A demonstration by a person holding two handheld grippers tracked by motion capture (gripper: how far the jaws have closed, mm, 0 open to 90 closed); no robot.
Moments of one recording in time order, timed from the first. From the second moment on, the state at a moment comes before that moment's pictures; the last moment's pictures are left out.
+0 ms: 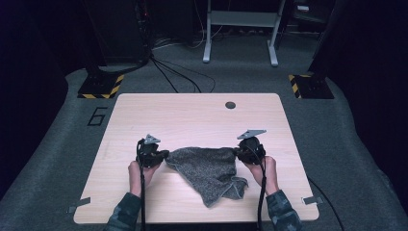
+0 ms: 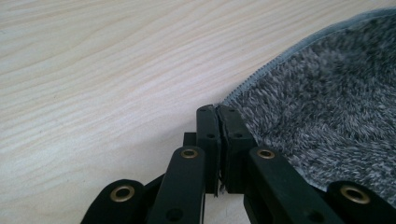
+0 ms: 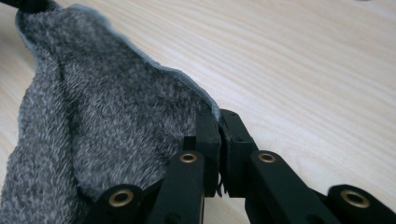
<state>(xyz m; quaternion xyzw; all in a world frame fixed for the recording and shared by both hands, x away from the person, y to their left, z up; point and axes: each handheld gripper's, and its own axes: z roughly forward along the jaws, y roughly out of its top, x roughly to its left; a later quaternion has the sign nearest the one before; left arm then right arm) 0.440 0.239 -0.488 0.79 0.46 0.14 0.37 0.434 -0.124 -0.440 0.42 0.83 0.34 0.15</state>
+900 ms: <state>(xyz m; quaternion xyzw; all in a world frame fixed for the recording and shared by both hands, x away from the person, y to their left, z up) 0.544 0.244 -0.383 0.78 0.45 0.20 0.40 0.543 -0.122 -0.367 0.43 0.79 0.36 0.23</state>
